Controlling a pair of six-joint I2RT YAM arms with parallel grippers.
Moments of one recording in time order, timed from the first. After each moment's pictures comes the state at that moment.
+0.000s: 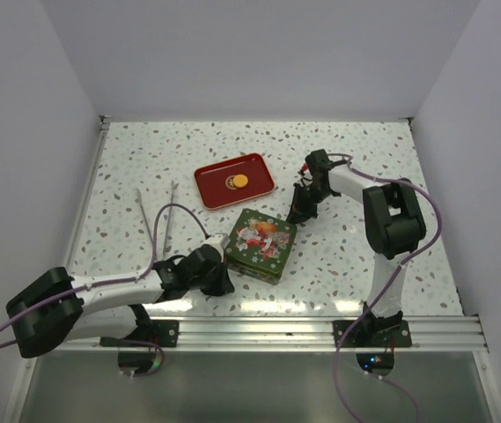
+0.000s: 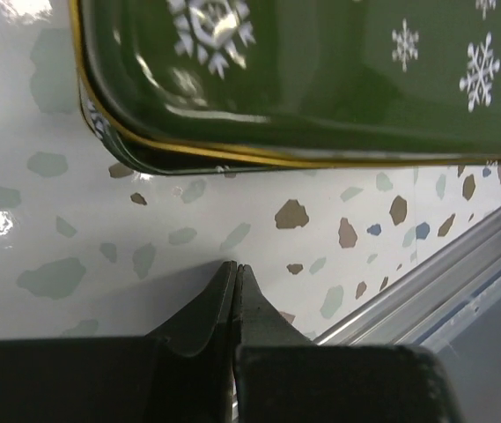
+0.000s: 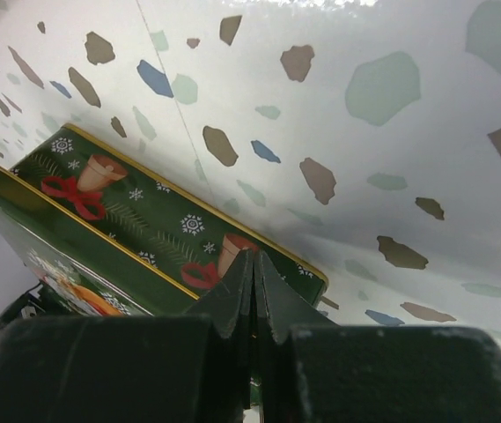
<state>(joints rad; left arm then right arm) -0.97 1.14 0.36 -0.08 0.02 -0.84 0.31 2.00 1.34 -0.70 -0.48 0.53</state>
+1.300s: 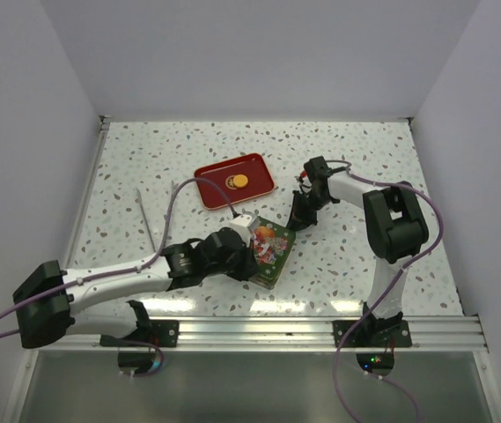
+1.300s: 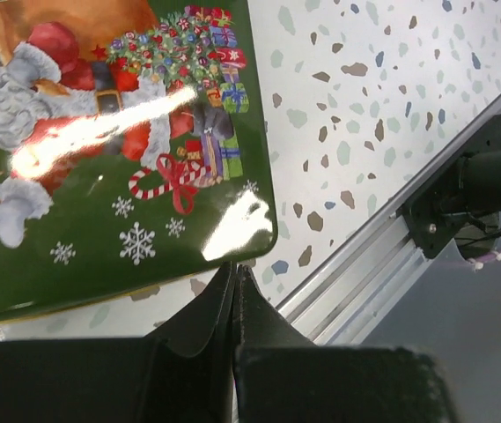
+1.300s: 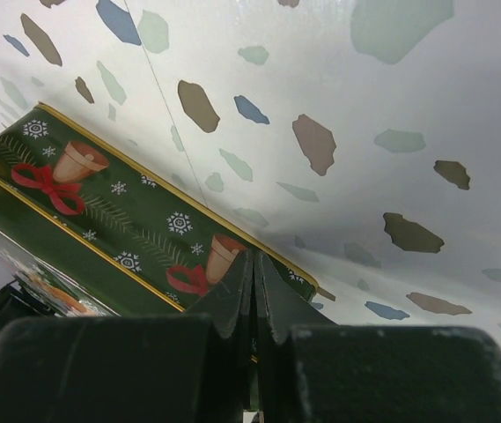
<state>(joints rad) -1.08 1.17 0.69 -0.19 -0.06 -0.69 0.33 1.95 1.25 -0.67 -0.48 0.53</state>
